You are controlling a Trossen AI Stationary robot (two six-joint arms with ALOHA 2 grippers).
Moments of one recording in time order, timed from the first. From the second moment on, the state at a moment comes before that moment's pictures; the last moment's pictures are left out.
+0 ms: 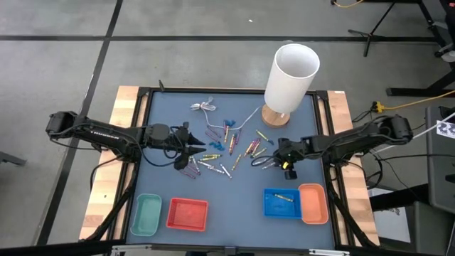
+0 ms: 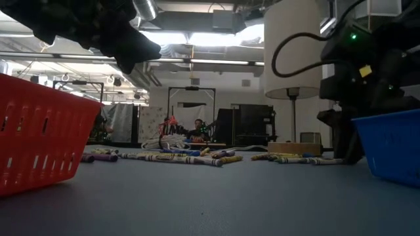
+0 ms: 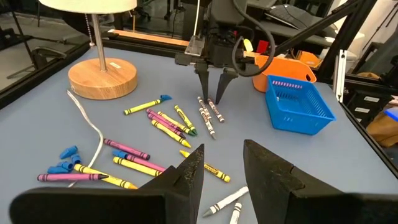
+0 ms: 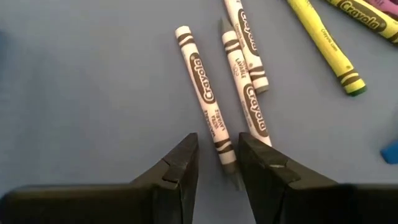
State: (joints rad) left arm 0.00 1.00 0.41 0.33 -0.04 -0.18; right arm 0.05 1.25 0.39 -0.20 -0.06 -0.09
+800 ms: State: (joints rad) left arm 0.00 1.00 0.41 0.33 -0.04 -0.18; right arm 0.05 1.27 0.40 -0.21 -0.09 -0.08
